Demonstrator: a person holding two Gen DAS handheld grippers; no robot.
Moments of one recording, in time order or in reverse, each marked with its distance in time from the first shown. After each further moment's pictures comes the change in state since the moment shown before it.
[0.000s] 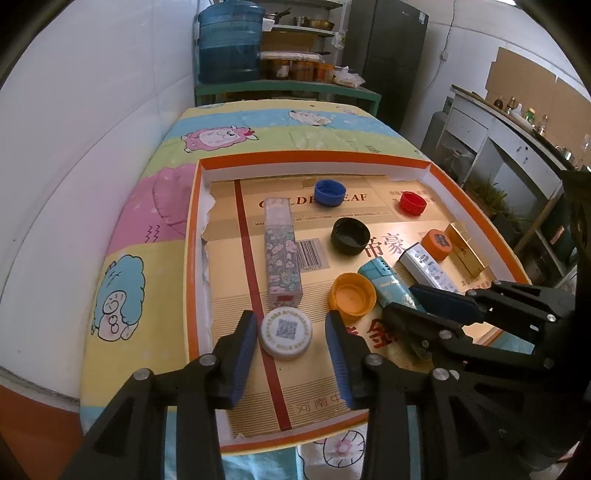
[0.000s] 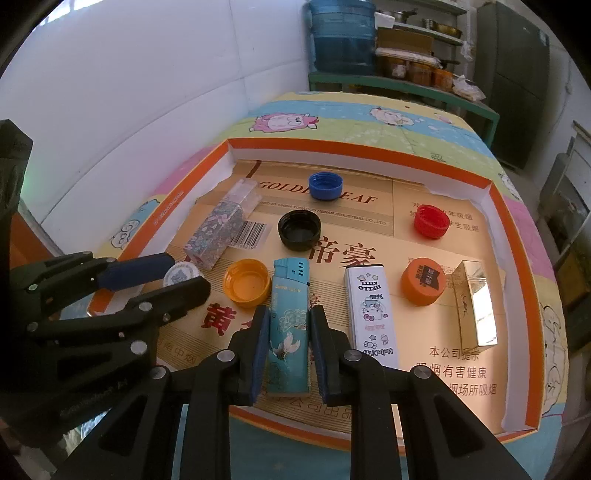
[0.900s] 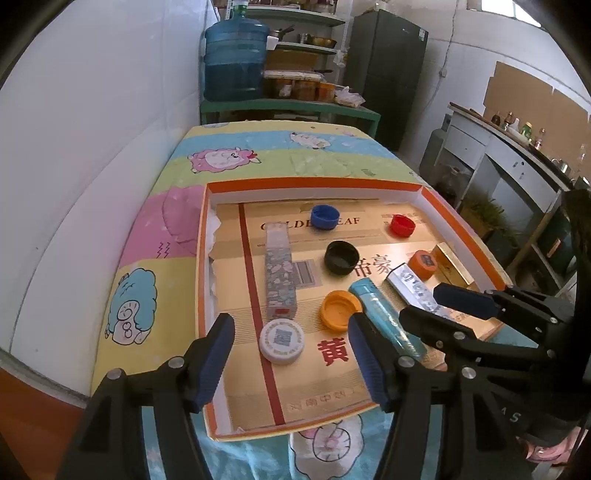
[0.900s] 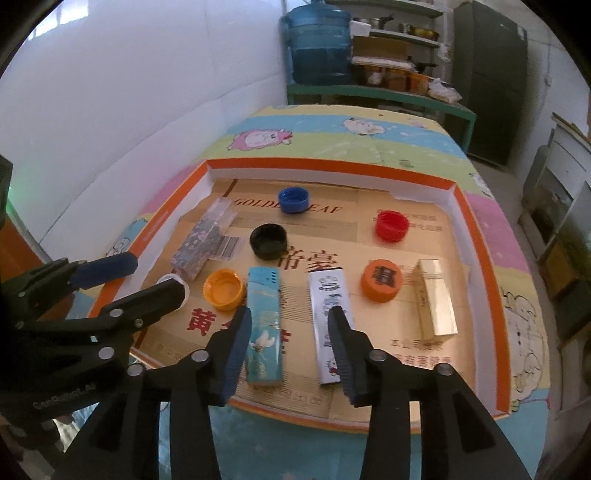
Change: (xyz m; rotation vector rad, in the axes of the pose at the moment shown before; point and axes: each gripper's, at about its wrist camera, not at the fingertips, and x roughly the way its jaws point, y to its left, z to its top) left arm -0.023 -0.002 0.002 -0.016 -0.073 -0.003; right arm -0.030 -0.015 -0.003 0.057 -0.052 -0.057
